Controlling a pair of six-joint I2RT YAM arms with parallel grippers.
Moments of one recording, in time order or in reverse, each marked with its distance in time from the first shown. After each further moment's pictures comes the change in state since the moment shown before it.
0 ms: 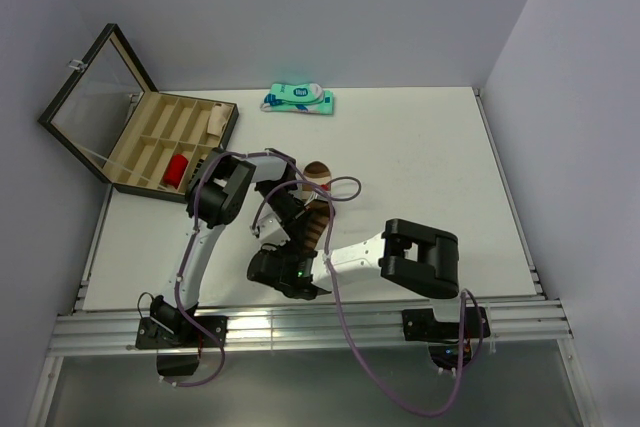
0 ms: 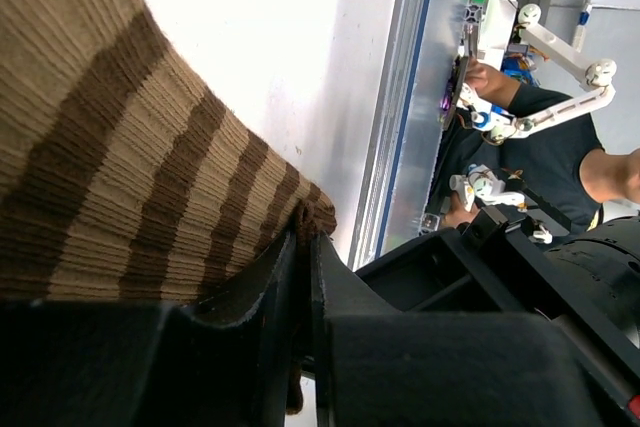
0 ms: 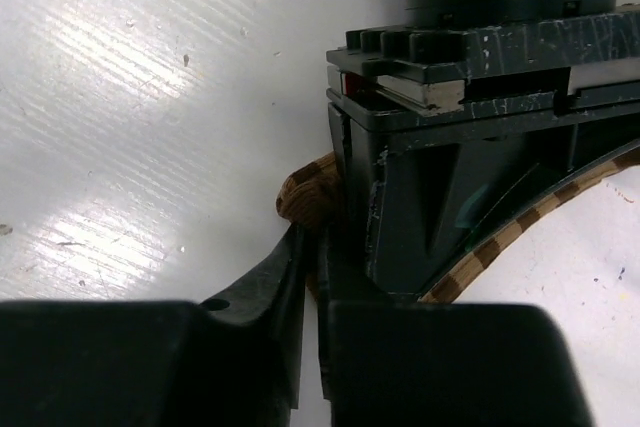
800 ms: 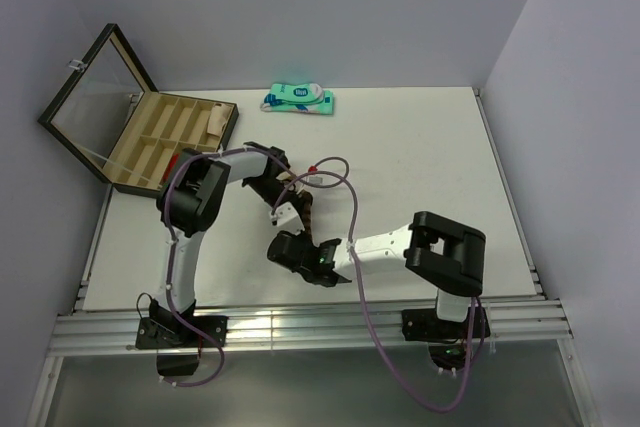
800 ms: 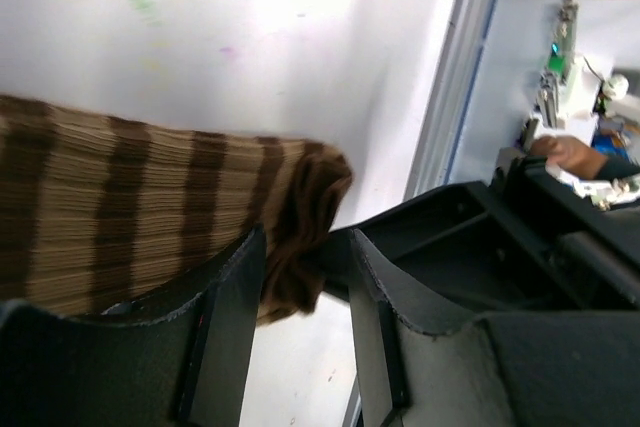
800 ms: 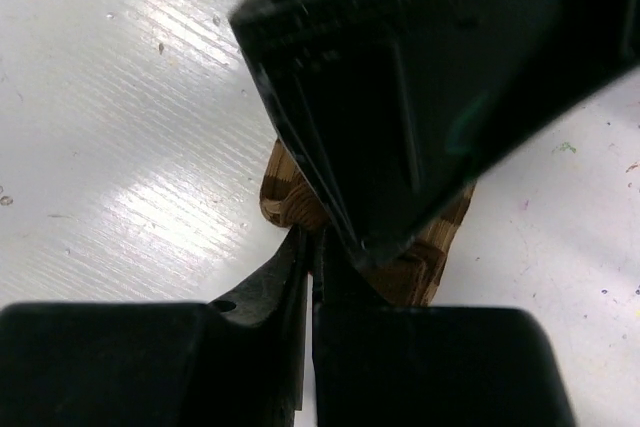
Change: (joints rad) left arm 0.058 -0.236 -0.169 0.341 -0.076 -0.247; right arm -0.089 -0.138 -0.132 0.082 -0.213 0.008
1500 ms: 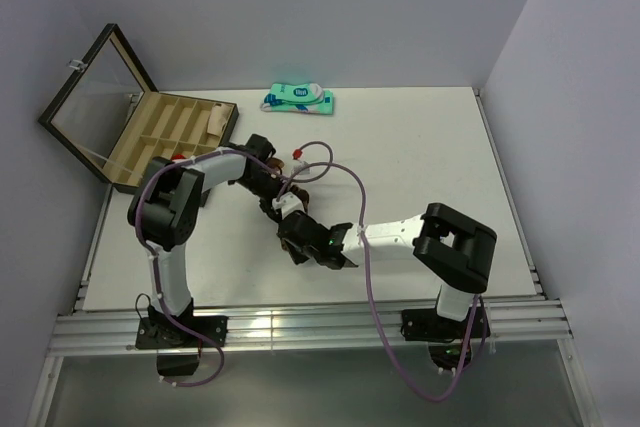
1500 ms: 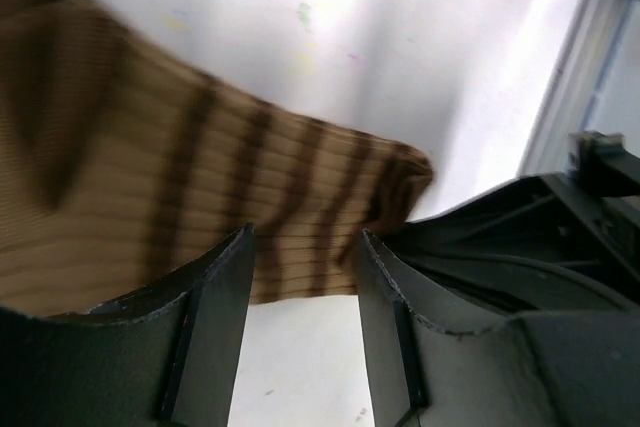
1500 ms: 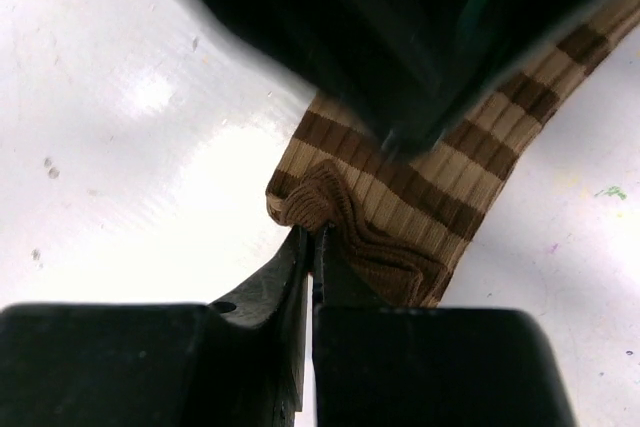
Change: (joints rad) left arm 0.068 -0.207 -0.166 0.313 -0.153 -0.126; right arm -0.124 -0.045 -0.021 0.031 -0.315 -0.069
